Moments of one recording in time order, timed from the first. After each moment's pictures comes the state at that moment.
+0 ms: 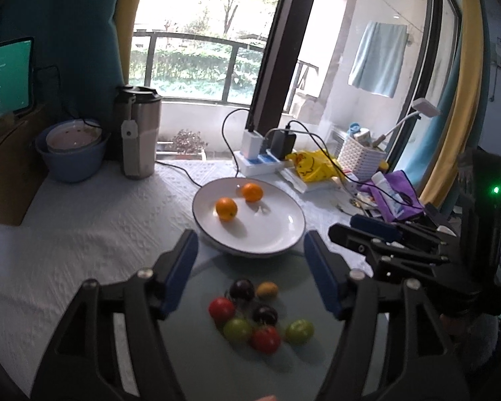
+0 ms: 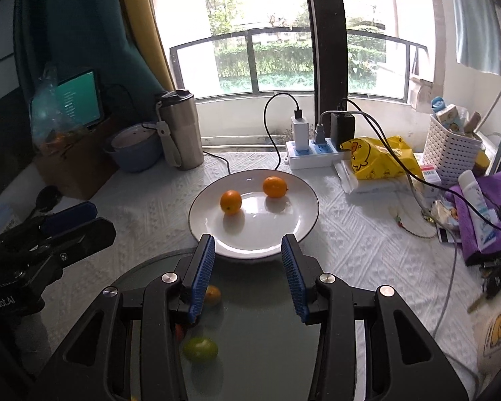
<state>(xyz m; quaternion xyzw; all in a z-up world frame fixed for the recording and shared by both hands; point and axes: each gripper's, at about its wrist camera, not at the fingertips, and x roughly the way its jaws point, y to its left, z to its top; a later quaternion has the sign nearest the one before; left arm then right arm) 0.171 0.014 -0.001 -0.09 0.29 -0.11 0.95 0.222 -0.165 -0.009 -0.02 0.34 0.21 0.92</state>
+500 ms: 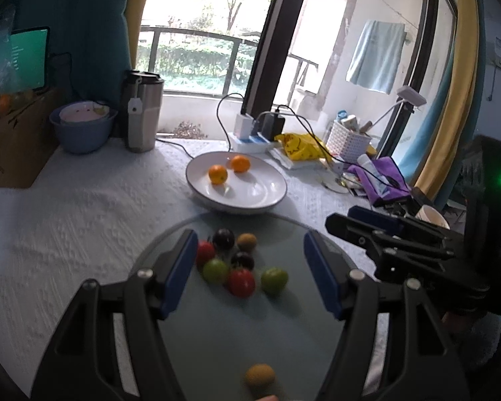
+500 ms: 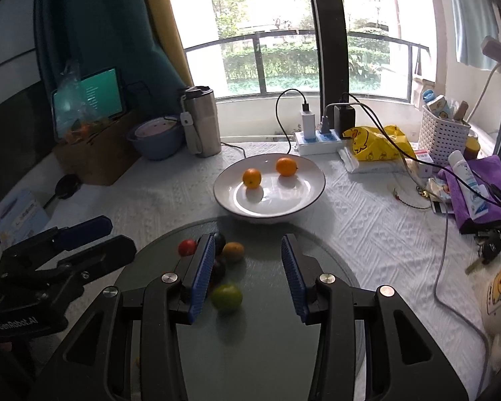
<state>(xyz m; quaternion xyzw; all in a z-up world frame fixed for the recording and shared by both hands) 0.107 -0.002 -0.014 -0.10 0.30 -0.10 0.94 0.157 -0.172 -0.009 -0.01 0.34 0.22 0.91</state>
